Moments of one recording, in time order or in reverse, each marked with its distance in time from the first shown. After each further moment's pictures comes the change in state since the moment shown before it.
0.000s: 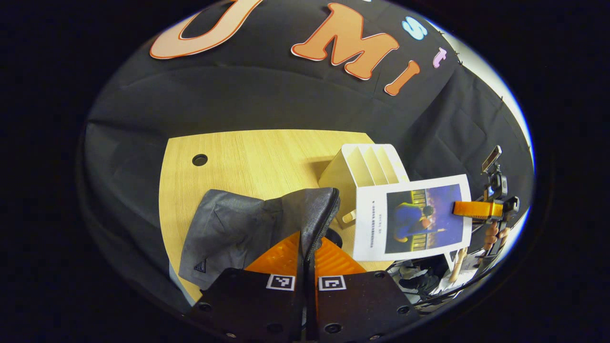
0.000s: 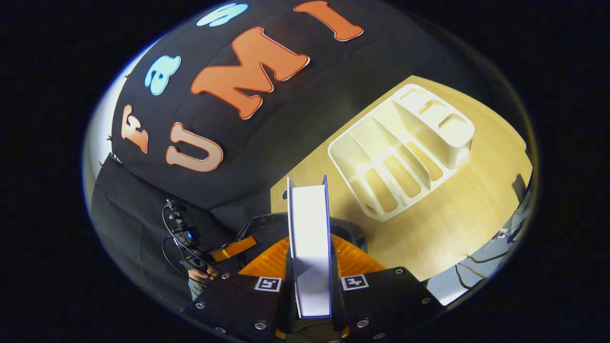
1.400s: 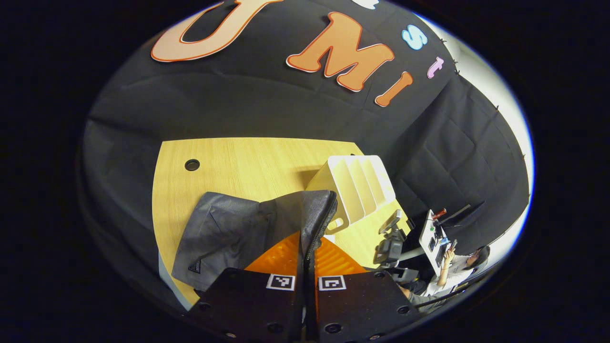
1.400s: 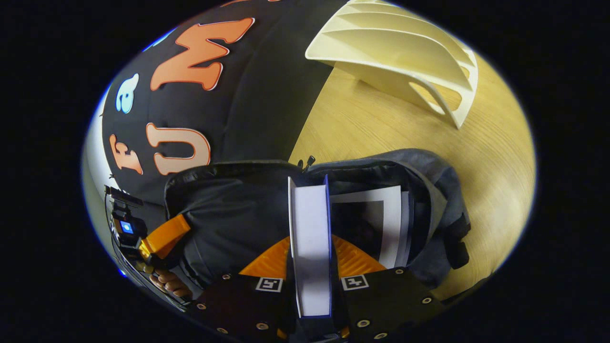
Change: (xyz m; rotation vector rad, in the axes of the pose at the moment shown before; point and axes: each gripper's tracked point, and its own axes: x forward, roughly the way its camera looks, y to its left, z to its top) left arm -0.028 -0.014 0.004 -0.036 -0.050 -0.077; right arm 0.201 0.013 -0.140 0.279 0.065 0.204
